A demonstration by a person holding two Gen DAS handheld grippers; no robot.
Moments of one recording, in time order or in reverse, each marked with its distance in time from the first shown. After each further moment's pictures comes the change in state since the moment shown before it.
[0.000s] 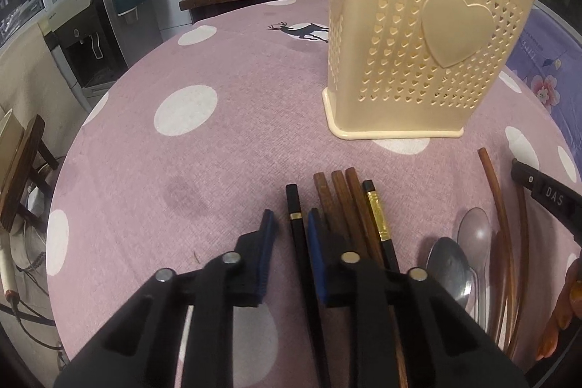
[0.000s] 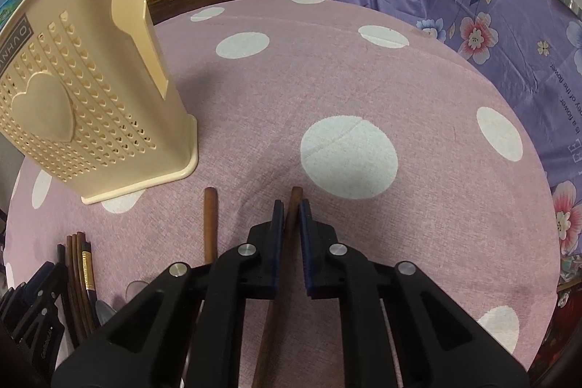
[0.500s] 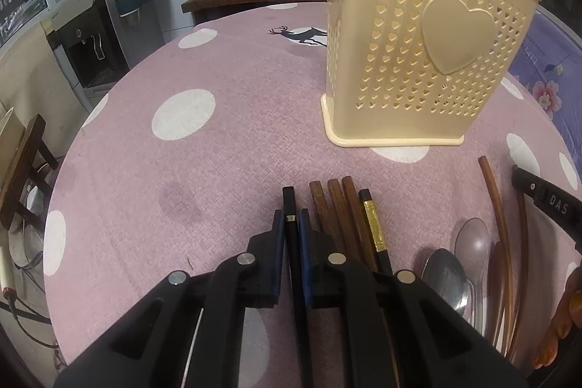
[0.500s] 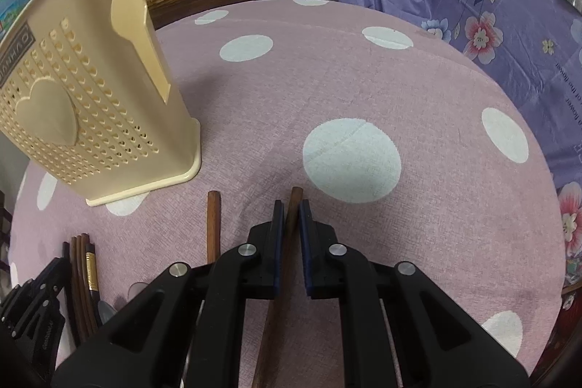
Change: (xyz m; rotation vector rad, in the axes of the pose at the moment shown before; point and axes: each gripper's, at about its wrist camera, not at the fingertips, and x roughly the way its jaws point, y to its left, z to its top) left arm 0.004 -0.001 0.003 -0.023 -0.017 0.000; right arm -0.003 -0.008 0.001 0.029 -0.009 0.059
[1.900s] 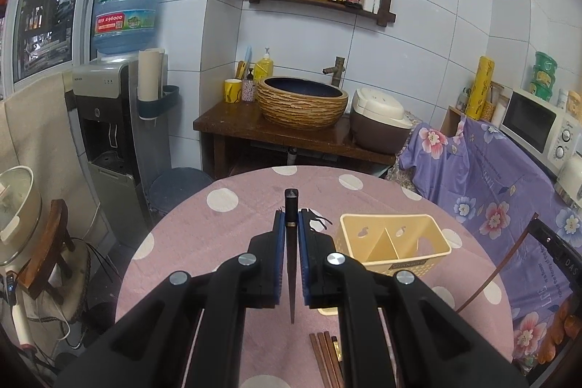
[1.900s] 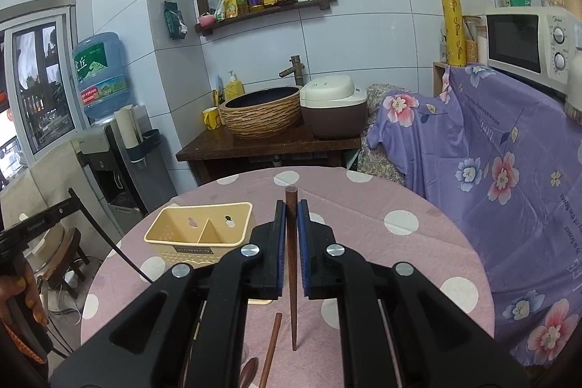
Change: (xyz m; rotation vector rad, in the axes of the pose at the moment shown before) left arm -0.159 0.067 0.102 -0.109 -0.422 -0.131; right arm -0.197 -0.017 0.077 -0.160 -0.454 0.258
